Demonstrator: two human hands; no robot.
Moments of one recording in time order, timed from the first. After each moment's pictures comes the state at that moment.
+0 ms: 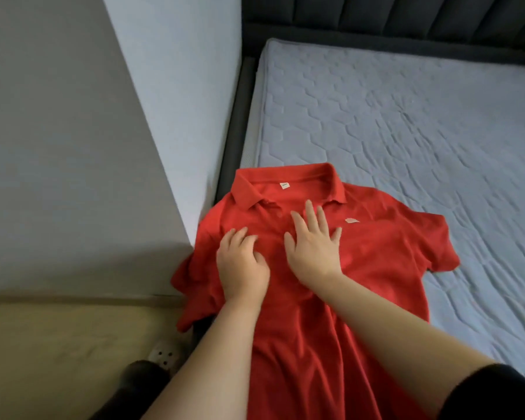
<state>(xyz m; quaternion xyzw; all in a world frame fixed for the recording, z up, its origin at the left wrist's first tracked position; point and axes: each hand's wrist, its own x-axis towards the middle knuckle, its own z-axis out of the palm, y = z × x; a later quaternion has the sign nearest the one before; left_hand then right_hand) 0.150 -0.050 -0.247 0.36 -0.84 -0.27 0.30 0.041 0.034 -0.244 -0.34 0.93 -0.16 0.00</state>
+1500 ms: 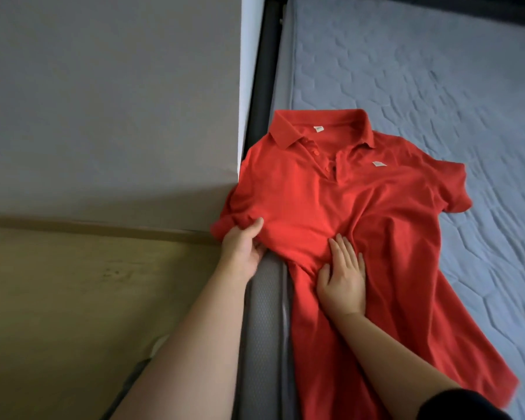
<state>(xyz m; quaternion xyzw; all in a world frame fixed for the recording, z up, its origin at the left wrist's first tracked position) 0.260 -0.052 -0.261 0.39 -0.18 -0.88 0.21 0.199 0.123 -0.292 -0.27 0.93 -0.22 -0.04</state>
